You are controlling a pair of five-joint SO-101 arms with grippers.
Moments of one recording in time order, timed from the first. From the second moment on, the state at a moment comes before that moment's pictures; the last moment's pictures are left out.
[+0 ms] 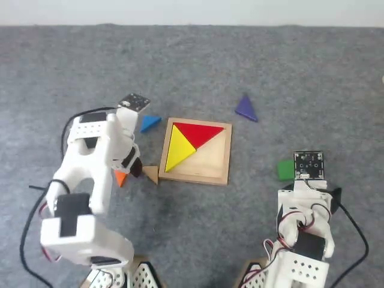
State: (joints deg) left arm -11.9 8.0 29.1 69.9 -26.7; right arm 12.9 -102.1 95.5 63.1 15.7
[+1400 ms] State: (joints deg) left arm -19.6 21.8 -0.3 89.5 -32.7; right arm 12.9 -102.1 95.5 63.1 15.7
